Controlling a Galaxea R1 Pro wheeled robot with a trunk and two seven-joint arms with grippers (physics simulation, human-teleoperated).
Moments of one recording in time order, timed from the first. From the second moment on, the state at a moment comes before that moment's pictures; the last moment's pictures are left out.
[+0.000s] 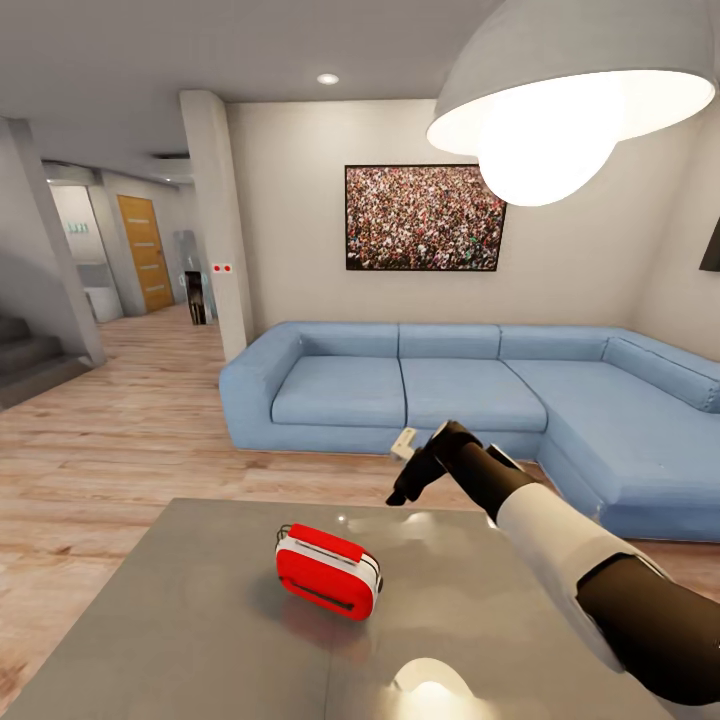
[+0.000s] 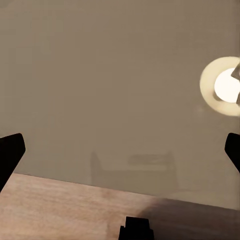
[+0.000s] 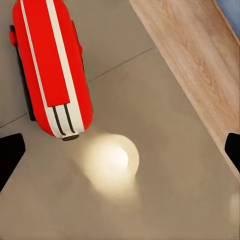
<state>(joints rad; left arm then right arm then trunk) 0.03 0.03 0.07 -0.54 -0.01 -0.17 0.05 -1.07 0.02 0.54 -0.56 0.39 0.62 0.81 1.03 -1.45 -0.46</state>
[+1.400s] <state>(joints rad) 0.03 0.03 0.07 -0.54 -0.01 -0.17 0.05 -1.07 0.03 0.54 -0.56 0.39 0.61 0.81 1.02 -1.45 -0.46</state>
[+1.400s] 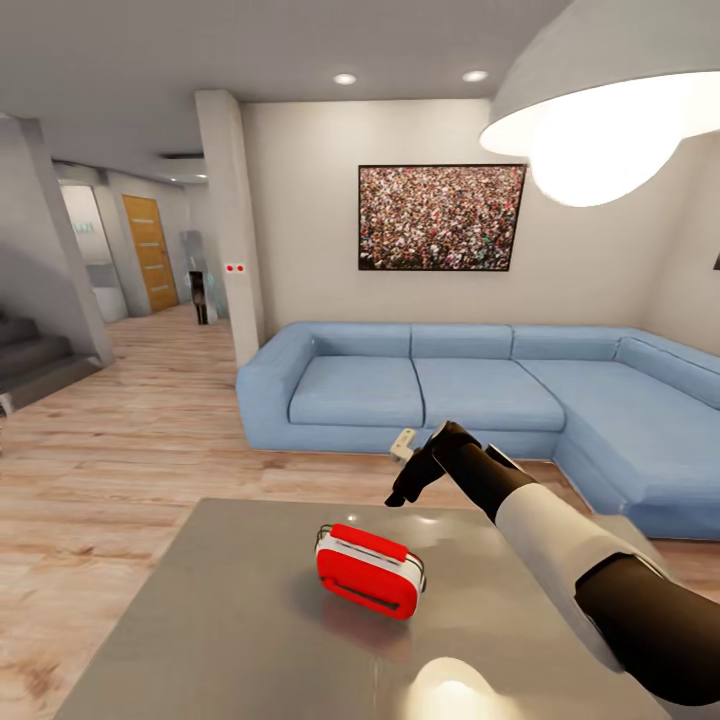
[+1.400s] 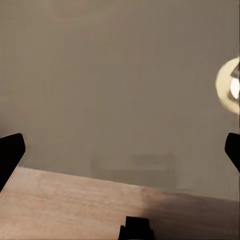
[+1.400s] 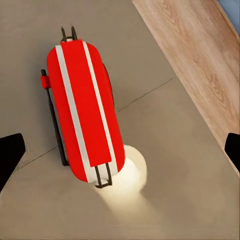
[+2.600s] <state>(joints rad) 0.03 0.03 0.07 -0.54 0.00 -0.16 0.03 -1.07 0.03 0.54 -0.56 0.39 0.61 0.81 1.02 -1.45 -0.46</state>
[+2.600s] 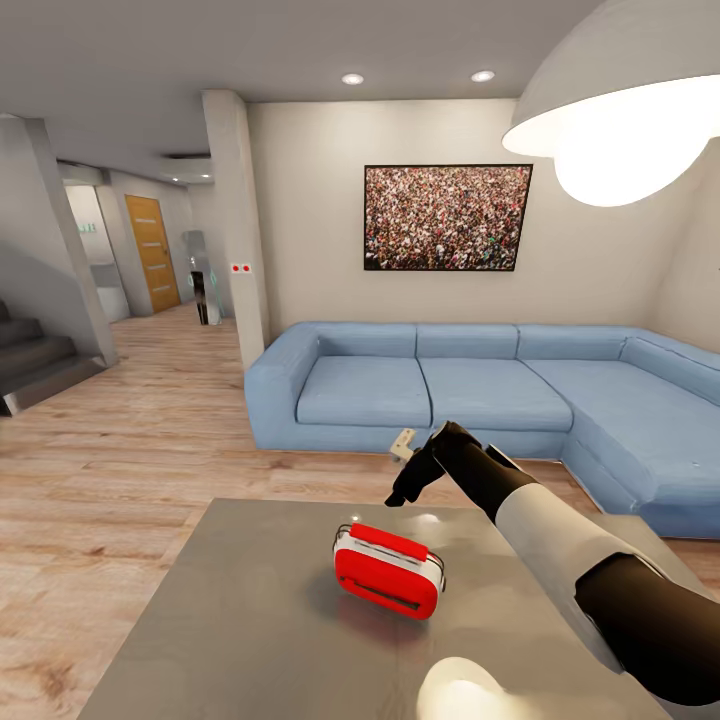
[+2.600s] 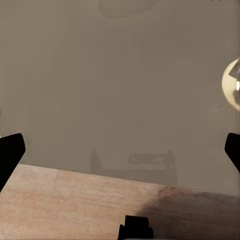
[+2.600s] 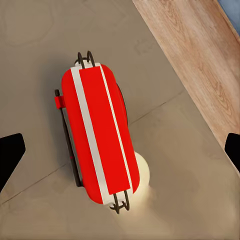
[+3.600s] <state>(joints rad) 0.03 0.04 0.07 -0.54 -0.01 -0.16 0.04 -1.07 0.02 0.54 -0.56 0.39 0.61 0.81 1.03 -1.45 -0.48</state>
